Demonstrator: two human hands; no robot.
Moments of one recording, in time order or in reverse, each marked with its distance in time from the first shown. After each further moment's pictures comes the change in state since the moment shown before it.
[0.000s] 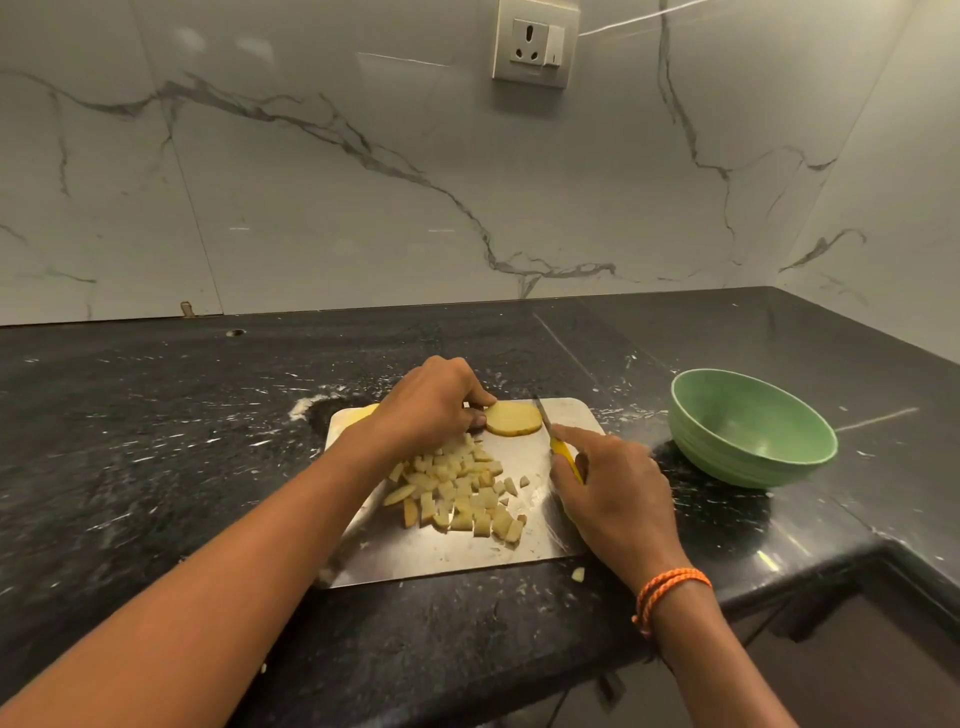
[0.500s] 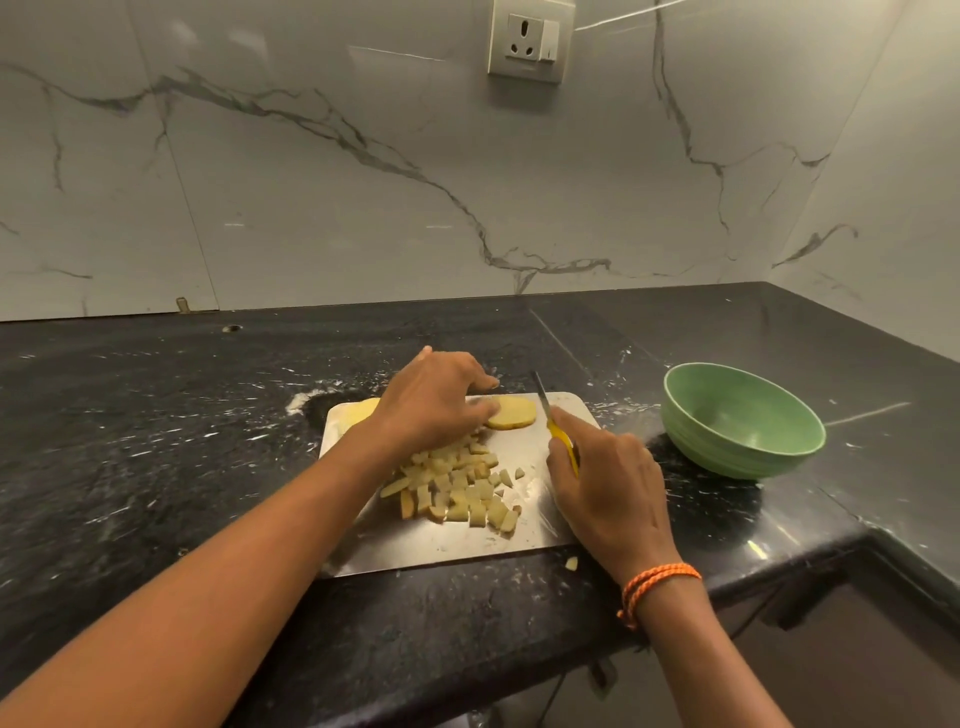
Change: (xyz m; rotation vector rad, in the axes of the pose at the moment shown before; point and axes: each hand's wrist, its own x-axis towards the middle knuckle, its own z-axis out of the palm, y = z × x) left_hand -0.007 0.008 0.004 0.074 0.149 0.066; right_hand -0.004 -0.003 0.000 -0.119 0.111 -0.102
